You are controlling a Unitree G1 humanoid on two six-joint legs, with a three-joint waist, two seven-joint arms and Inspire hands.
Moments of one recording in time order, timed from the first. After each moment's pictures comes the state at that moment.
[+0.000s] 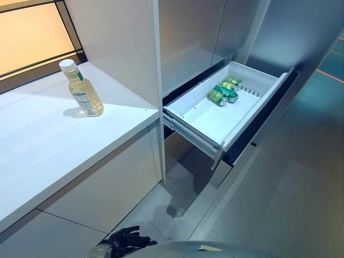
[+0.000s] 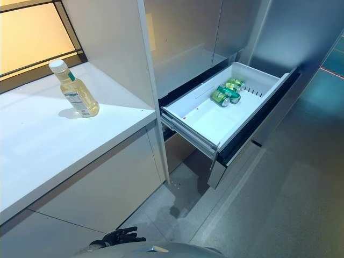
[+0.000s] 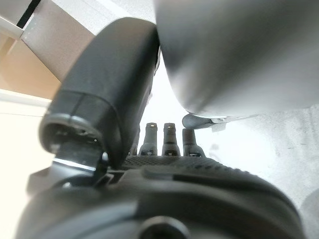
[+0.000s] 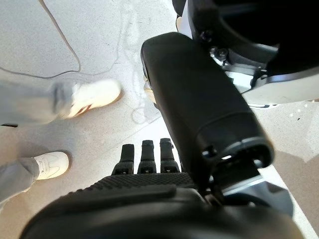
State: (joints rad) left arm 0.00 0.25 -0.20 1.22 -0.24 -0.01 -0.20; right arm 0.06 -0.26 0.28 1.29 0.01 0.15 0.17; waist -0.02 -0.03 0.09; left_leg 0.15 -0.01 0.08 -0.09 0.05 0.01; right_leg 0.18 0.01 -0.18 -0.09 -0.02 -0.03
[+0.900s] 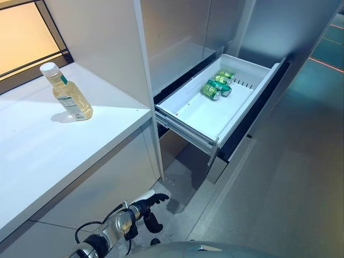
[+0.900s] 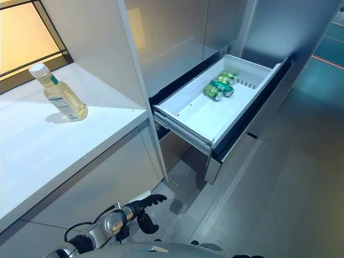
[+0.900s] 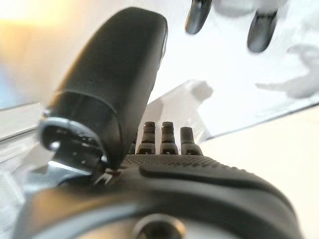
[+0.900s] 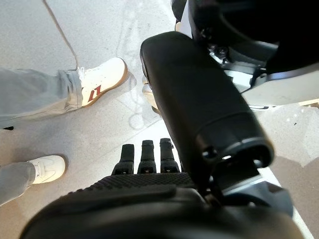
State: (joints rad) left arm -0.12 0.40 -0.64 0.77 0.31 -0.24 -0.09; right arm 0.04 -0.29 0.33 1.25 0.01 0.14 0.20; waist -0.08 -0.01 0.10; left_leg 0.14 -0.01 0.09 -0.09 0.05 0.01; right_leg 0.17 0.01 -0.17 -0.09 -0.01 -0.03
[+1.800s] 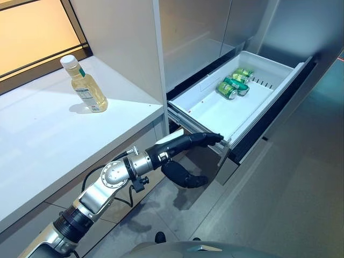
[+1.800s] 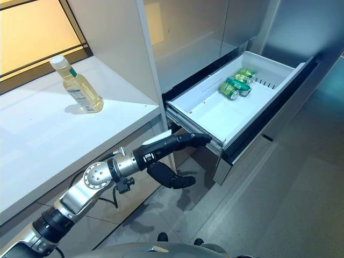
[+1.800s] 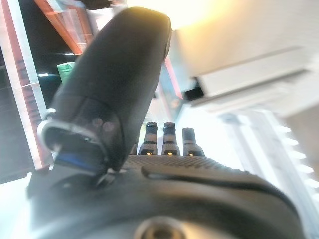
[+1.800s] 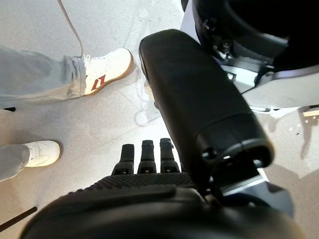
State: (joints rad) left arm -0.18 0.63 -0.48 -0.24 -0.43 -0.18 -0.47; right arm 0.10 -0.31 0.33 1.17 0.02 0.15 0.14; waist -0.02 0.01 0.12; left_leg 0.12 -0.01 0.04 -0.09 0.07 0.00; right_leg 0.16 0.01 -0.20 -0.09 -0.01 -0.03
